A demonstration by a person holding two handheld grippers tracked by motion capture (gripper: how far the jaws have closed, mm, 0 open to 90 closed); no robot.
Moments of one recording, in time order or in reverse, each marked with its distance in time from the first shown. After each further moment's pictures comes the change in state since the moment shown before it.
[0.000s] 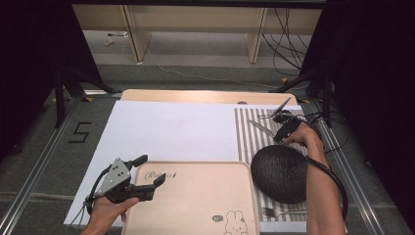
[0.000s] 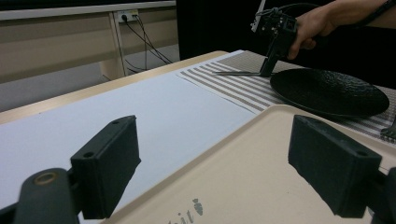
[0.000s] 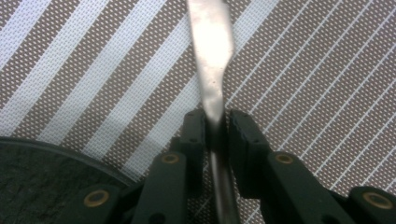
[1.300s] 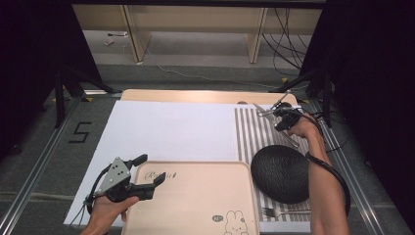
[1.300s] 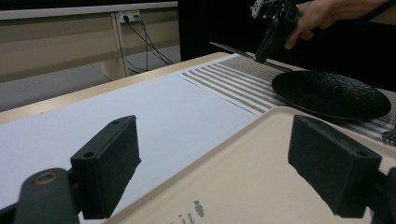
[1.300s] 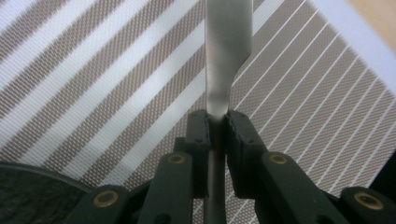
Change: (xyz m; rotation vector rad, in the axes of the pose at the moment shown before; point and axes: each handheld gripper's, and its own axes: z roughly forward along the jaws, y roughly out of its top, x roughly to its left) left arm 0.001 0.001 0.000 -0.004 0.005 -0.009; right arm 0.002 0.012 -0.024 -0.111 -0.144 -0.101
